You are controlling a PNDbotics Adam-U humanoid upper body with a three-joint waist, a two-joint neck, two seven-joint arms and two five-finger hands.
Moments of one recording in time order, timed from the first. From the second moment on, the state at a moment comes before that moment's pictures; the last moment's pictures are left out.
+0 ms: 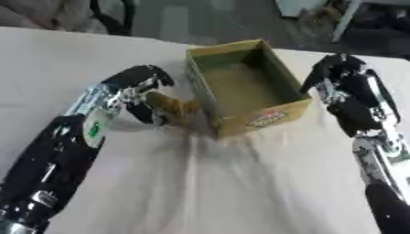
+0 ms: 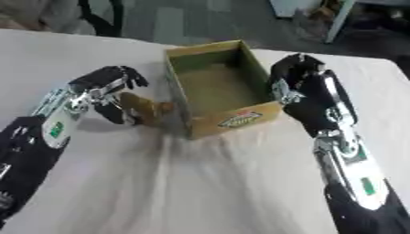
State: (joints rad) left arm -0.97 0.18 -0.27 -0.91 -0.95 -0.15 -0.33; right arm -0.31 -0.28 0.02 -1.77 -0.31 -0.16 0.12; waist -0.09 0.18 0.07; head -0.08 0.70
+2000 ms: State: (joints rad) left arm -0.99 0.21 -0.27 -1.02 -0.93 -0.15 -0.15; right arm -0.31 -0.27 0.02 -1.77 -0.31 -0.16 0.11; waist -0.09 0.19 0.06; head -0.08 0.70
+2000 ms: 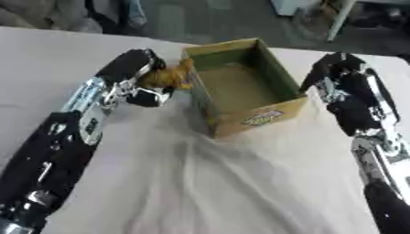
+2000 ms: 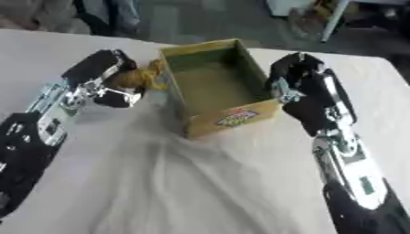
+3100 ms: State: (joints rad) left arm -1.07 0.26 -0.23 -0.99 -0.93 -0.11 0.00; right arm -0.42 -0.21 0.08 -1.78 -0.34 -0.14 0.16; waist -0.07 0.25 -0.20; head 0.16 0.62
